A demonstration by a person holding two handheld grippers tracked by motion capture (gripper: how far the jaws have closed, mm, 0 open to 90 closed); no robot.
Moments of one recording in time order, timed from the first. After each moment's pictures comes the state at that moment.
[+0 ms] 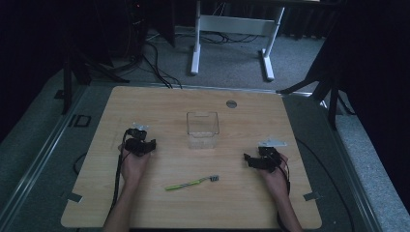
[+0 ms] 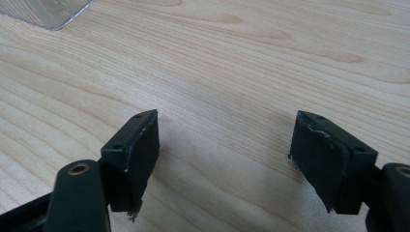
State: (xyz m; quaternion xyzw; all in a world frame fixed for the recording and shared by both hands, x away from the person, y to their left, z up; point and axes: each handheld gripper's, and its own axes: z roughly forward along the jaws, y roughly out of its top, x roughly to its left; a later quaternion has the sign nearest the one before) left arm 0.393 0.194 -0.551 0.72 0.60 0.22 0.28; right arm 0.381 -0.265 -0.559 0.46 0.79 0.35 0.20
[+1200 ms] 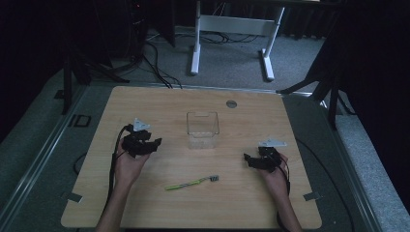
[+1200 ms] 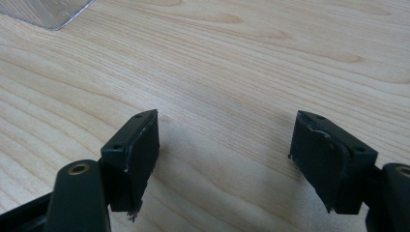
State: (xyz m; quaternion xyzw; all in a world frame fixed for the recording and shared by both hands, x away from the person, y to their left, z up) left arm 0.354 0.185 -0.483 0.77 0.49 0.20 0.35; right arm 0.381 -0.265 -0.559 0.46 0.79 0.35 0.20
